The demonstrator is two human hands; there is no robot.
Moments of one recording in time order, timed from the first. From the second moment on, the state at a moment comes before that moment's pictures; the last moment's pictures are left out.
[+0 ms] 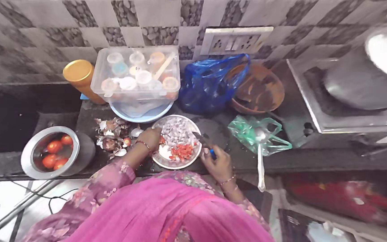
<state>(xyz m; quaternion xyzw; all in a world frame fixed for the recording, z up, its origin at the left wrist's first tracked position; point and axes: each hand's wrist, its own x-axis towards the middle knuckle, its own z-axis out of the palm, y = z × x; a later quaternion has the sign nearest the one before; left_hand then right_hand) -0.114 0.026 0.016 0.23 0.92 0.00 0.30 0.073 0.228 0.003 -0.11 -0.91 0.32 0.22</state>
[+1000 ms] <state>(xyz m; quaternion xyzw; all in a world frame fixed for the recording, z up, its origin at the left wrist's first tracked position) -0.006 -0.007 0.020 0.27 0.71 0.61 0.24 0.063 0.192 0.027 -0.06 -0.86 0.51 -0.08</state>
